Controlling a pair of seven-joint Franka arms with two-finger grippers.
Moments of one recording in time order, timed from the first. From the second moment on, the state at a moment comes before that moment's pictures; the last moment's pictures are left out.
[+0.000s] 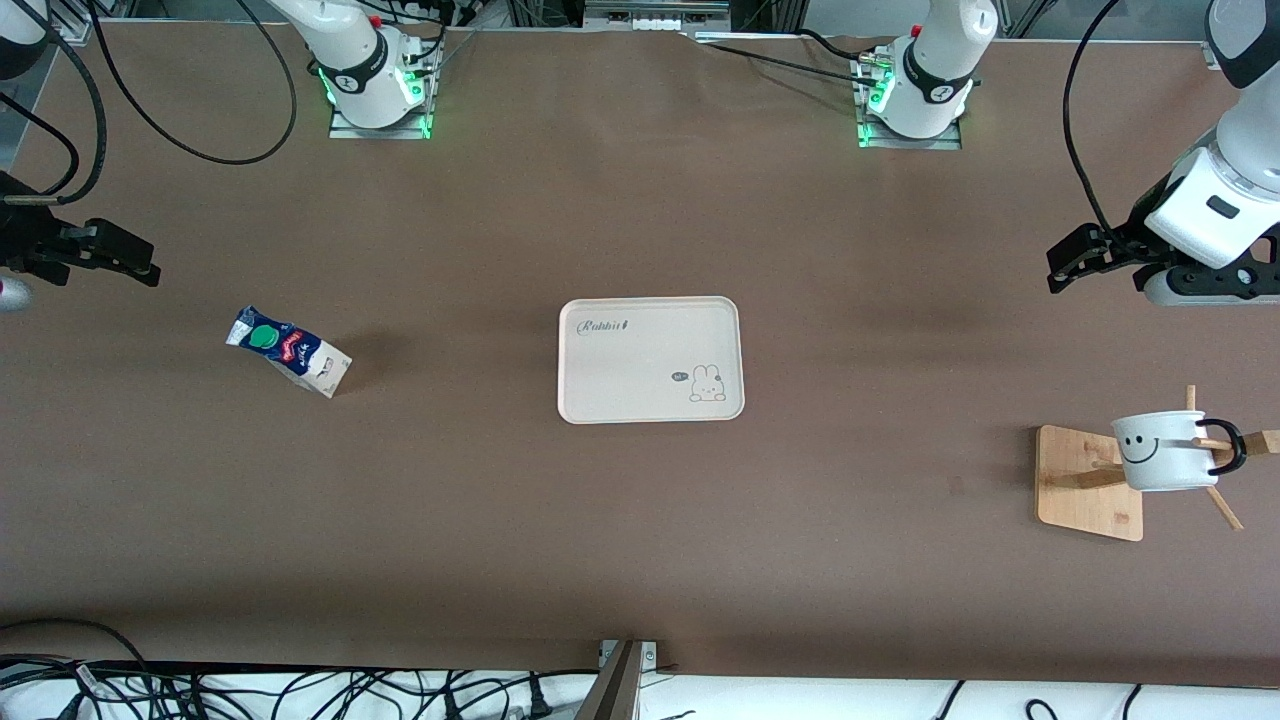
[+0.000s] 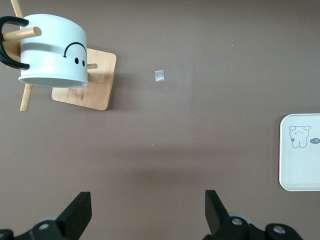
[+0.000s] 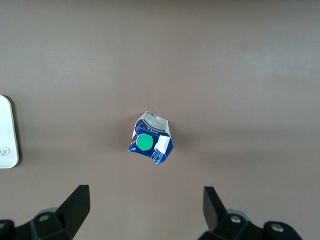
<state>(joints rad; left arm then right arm) -0.05 -0.01 0.00 -1.74 0.02 1.76 -0.09 0.01 0.12 -0.03 -1.48 -0.03 1.58 -0.03</state>
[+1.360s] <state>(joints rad) -0.02 0.26 0.01 -1.51 0.02 1.86 -0.15 0.01 0.43 -0.03 -1.51 -0.03 1.65 -0.68</state>
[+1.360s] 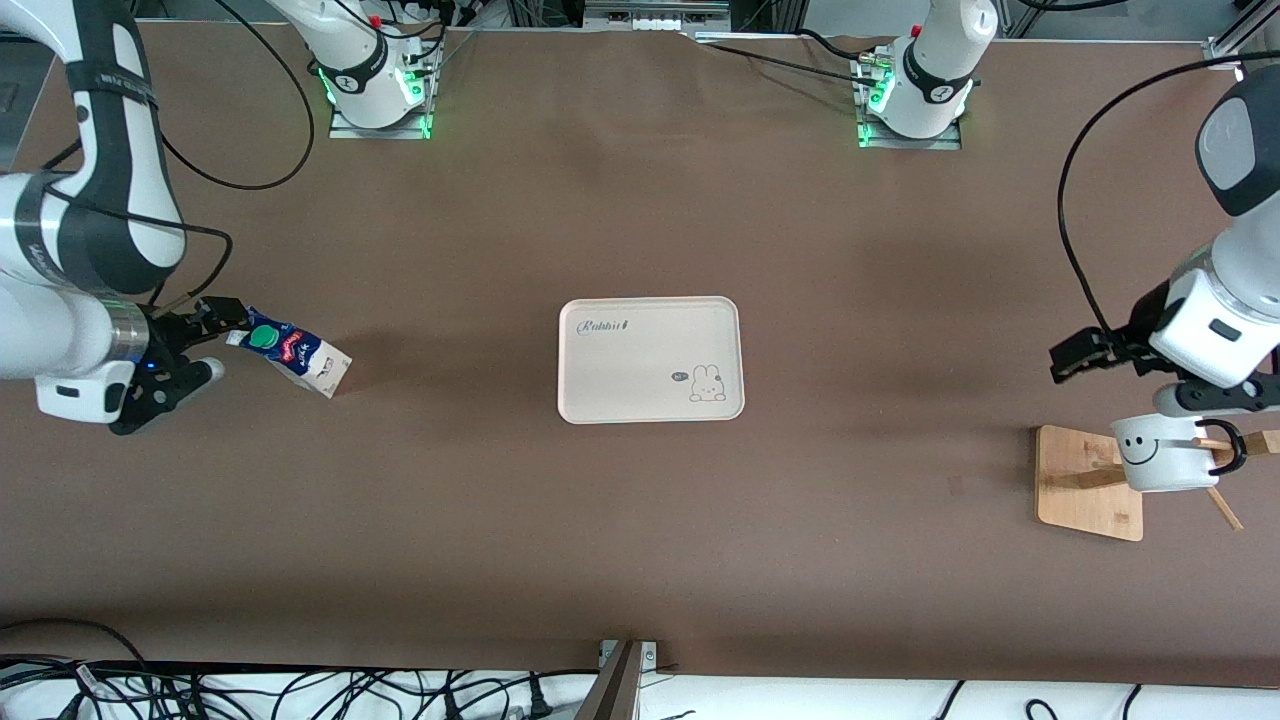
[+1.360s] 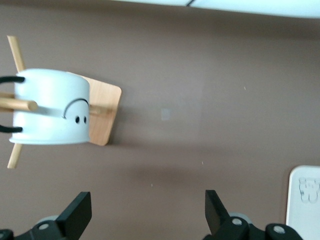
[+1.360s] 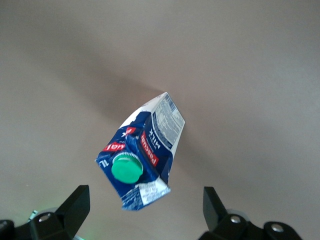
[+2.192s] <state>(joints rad) 0.07 0.14 0.02 -1.80 0.02 2.17 -0.25 0.01 0.46 -0.03 -1.51 -0.03 1.59 -0.98</state>
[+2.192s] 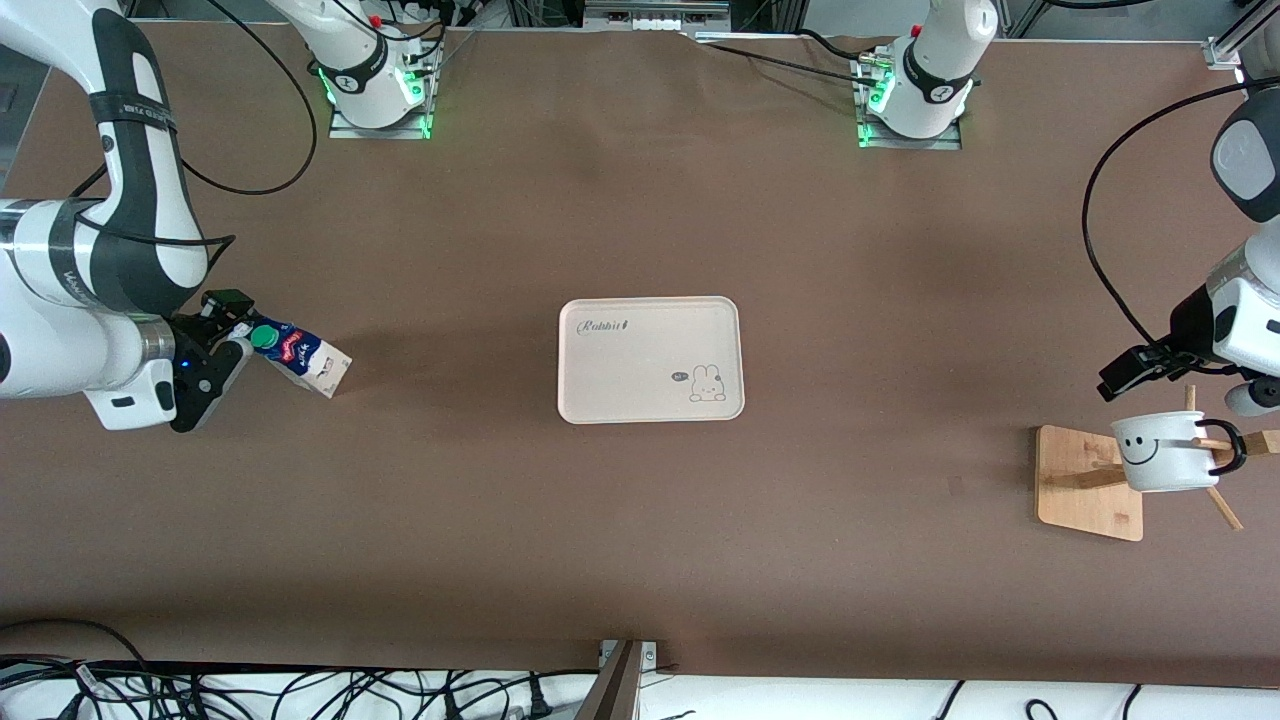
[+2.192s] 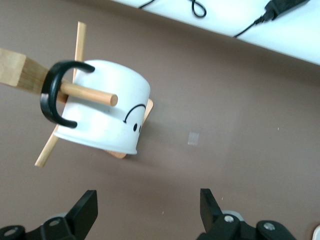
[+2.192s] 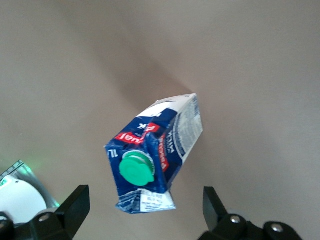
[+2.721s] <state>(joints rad) 0.11 0.04 0.02 -2.05 0.03 2.48 -0.25 0.08 0.46 -0.03 -1.54 -0.10 1.59 -1.01</state>
